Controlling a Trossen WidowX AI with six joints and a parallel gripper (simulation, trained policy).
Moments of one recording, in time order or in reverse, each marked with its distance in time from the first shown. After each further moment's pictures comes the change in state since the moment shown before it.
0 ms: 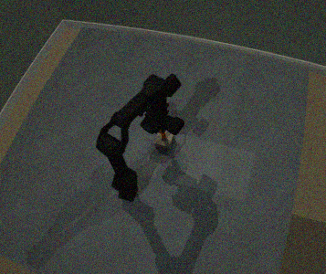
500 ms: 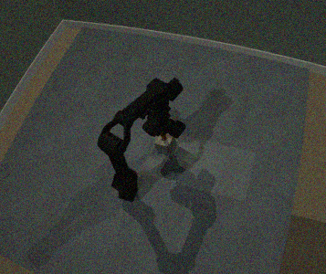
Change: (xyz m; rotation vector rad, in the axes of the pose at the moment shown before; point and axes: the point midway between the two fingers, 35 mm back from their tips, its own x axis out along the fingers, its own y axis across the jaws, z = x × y) arm 0.025 0.002 -0.005 0.013 -0.020 -0.009
